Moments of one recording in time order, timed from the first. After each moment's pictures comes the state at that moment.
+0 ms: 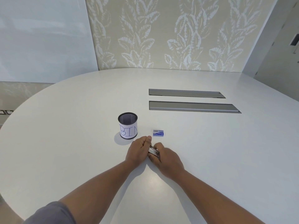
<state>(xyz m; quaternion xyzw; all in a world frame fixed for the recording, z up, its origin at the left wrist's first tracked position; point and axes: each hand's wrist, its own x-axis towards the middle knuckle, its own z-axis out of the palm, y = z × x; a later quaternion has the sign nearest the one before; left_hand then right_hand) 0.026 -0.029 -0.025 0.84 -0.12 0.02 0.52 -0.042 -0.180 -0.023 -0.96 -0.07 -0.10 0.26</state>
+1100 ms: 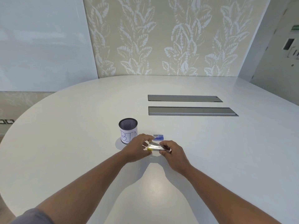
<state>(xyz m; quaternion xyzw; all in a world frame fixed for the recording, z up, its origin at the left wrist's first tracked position) 0.040 -0.005 0.021 0.87 -0.28 -0.06 0.40 -0.032 -0.206 -0.004 -0.88 -0.01 -0.13 0.45</state>
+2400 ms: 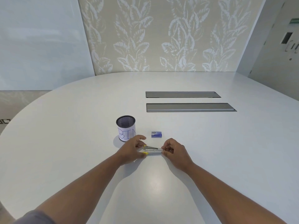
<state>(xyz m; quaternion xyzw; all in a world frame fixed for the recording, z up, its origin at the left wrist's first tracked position) 0.045 0.011 -0.006 0.85 -0.20 -0.15 0.46 -0.032 -0.227 -0.021 -0.88 0.01 -0.08 0.47</state>
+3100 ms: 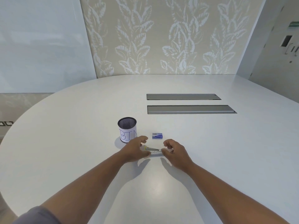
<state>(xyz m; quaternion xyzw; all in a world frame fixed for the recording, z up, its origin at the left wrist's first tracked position) 0.041 0.001 0.008 0.90 -0.22 -0.12 0.36 -0.032 -0.222 -0.017 -0.89 0.01 -0.11 0.44</state>
